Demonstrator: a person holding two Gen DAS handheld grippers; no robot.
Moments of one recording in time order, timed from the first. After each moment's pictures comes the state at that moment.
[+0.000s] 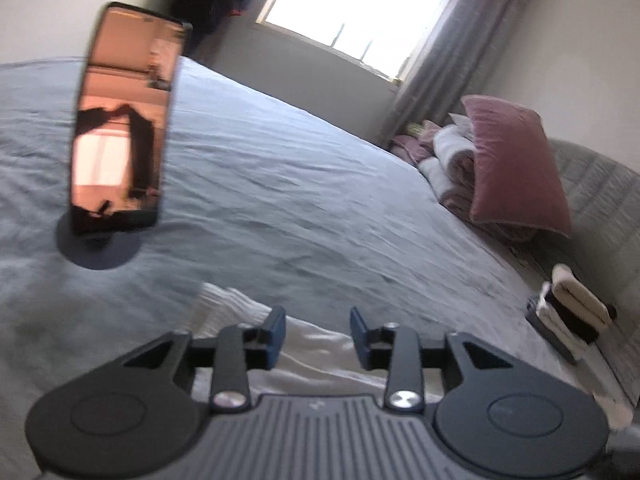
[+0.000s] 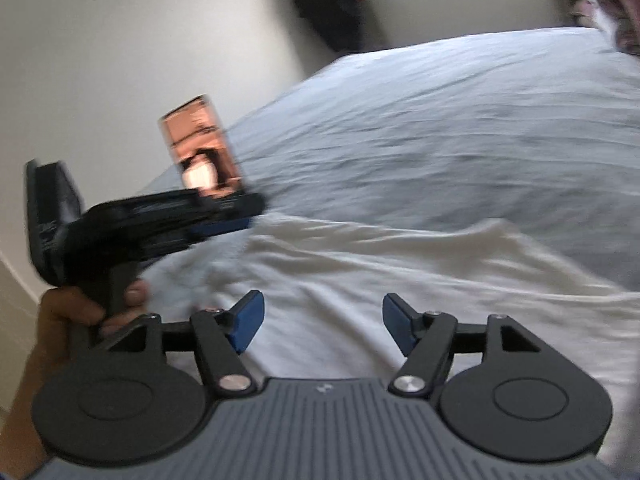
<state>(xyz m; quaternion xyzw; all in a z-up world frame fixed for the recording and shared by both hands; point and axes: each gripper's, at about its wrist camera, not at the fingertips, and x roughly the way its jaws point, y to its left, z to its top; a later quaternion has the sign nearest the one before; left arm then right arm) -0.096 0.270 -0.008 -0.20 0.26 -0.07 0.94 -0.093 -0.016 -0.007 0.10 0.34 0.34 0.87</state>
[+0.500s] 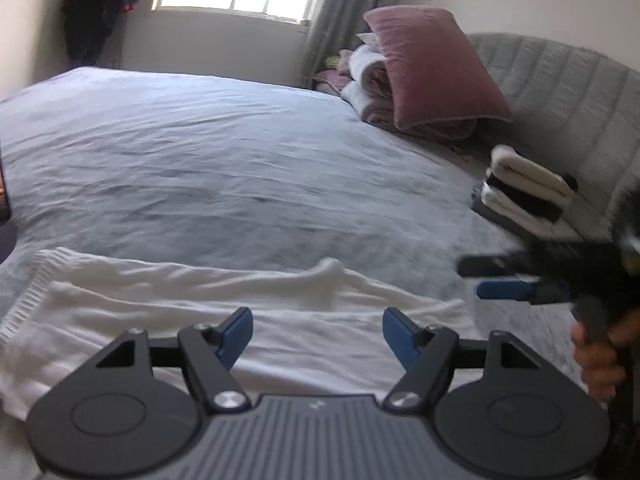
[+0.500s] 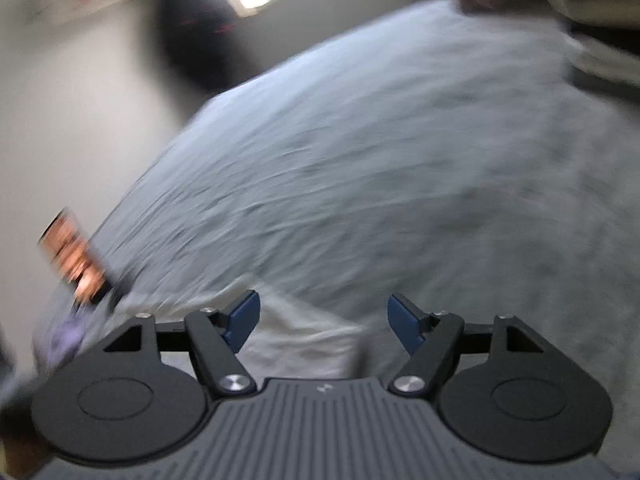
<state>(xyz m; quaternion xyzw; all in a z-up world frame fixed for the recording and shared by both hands) -0.109 0.141 -0.013 -0.07 0.30 -0.15 0.94 -0.040 -0.155 -0.019 0.22 0.38 0.19 0.88</state>
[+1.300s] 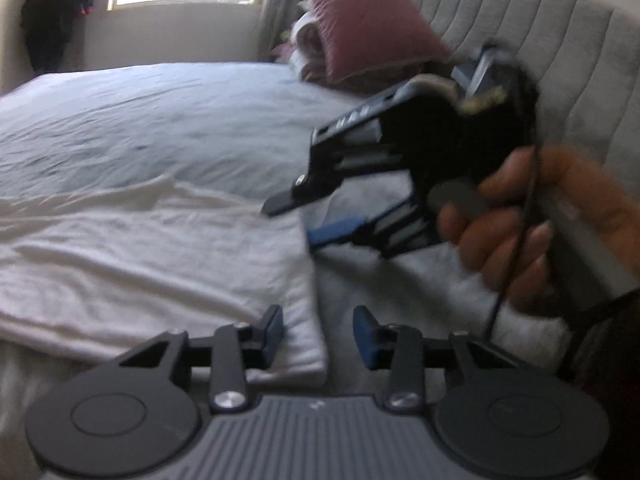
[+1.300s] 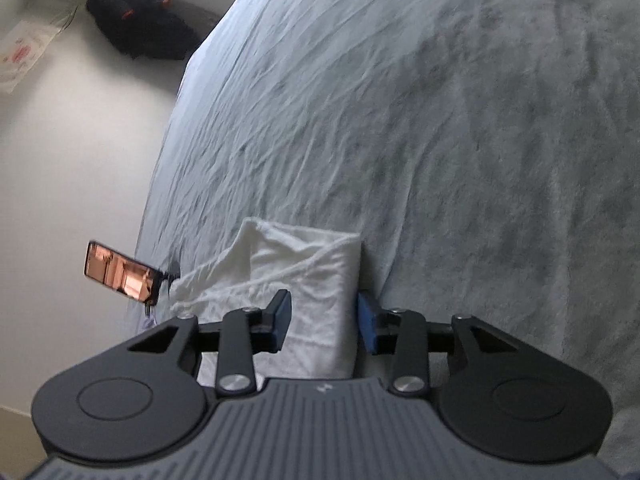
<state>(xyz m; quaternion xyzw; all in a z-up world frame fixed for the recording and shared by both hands) -0.186 0.015 -0.040 -0.01 0.33 -0.16 0.93 -0.043 -0.179 -0.054 0.36 0.51 0.23 0.75</state>
